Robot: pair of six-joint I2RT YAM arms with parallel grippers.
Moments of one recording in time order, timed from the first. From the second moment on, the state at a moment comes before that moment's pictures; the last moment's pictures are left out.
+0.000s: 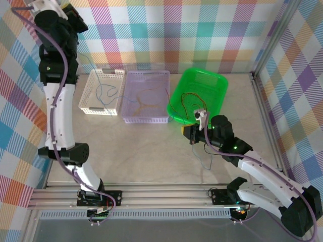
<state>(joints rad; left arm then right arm) -0.07 1.78 2.49 -0.52 -0.25 -0.28 0.63 0.91 0.66 -0.13 -0.32 0.43</state>
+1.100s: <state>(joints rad) 0.00 2.07 2.24 -0.42 -0.25 -0.35 0.63 1.10 0.71 -0.04 -0.42 0.47</state>
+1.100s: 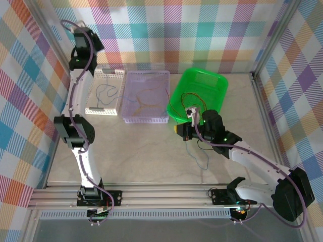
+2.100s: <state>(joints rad) -0.01 2.07 1.76 -0.57 -0.12 -0.58 0.70 0.95 0.82 -0.12 -0.46 0.50</state>
